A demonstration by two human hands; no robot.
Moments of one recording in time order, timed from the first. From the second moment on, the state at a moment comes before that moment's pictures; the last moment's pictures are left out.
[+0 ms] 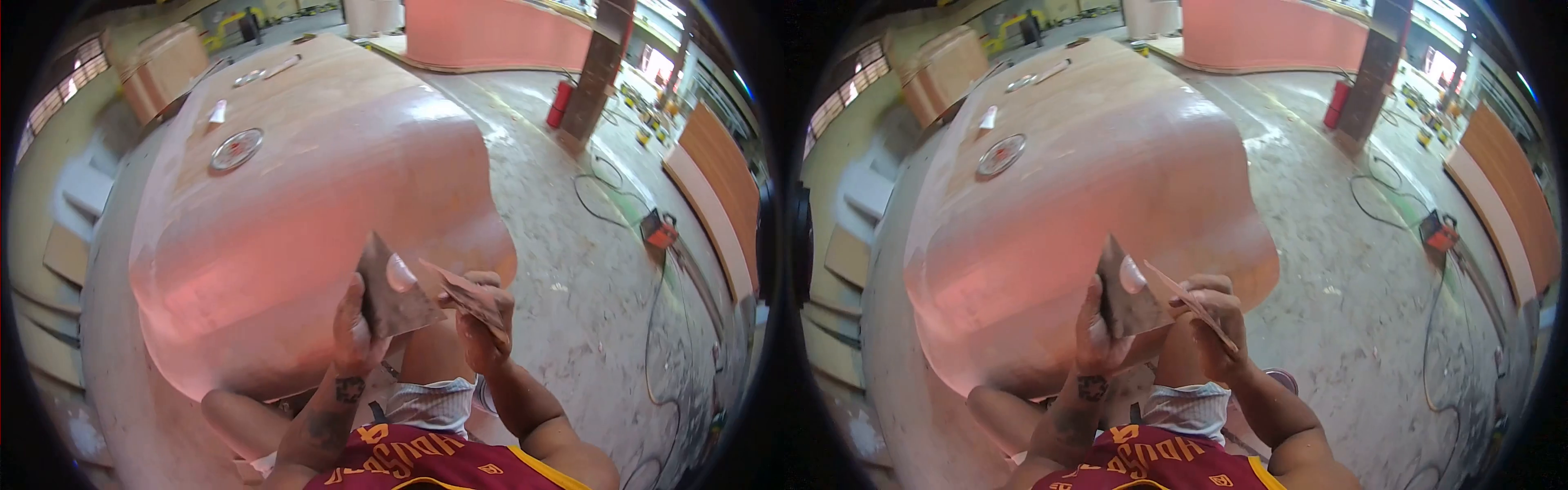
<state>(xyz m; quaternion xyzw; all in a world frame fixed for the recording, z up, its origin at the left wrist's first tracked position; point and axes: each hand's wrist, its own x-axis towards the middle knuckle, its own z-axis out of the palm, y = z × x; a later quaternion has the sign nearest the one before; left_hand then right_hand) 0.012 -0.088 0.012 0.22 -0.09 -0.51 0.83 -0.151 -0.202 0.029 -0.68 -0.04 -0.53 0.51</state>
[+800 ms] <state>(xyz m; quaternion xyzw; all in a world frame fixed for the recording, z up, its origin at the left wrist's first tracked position) 0.030 -0.013 0.029 0.33 -0.14 -0.36 0.86 -0.061 -0.327 0.092 -0.93 0.10 -0.35 0.05</state>
